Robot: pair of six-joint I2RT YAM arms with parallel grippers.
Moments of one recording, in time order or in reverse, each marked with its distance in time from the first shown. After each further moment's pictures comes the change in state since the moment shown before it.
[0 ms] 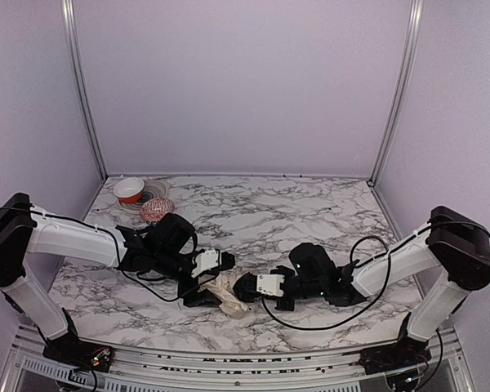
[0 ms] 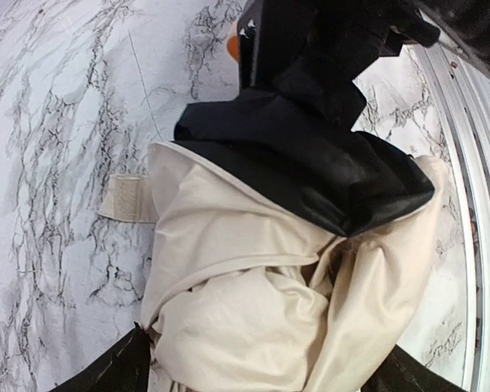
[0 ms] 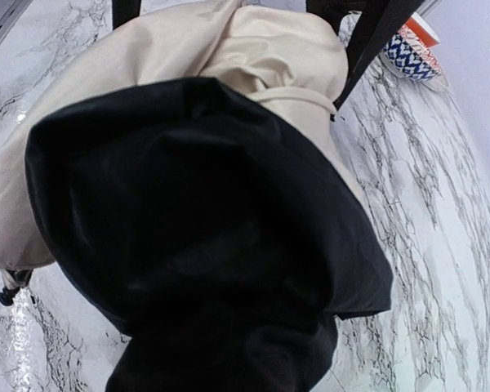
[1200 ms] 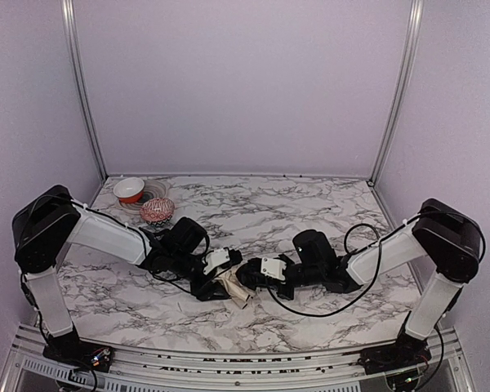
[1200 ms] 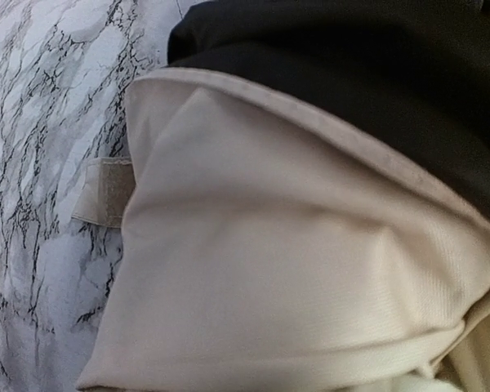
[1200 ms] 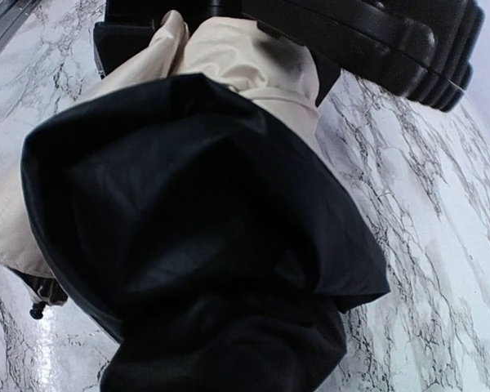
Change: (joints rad) left arm 0.036 0.238 0.081 0.124 0.023 -0.126; right arm -0.123 0.081 0.056 0.043 -0.196 0.057
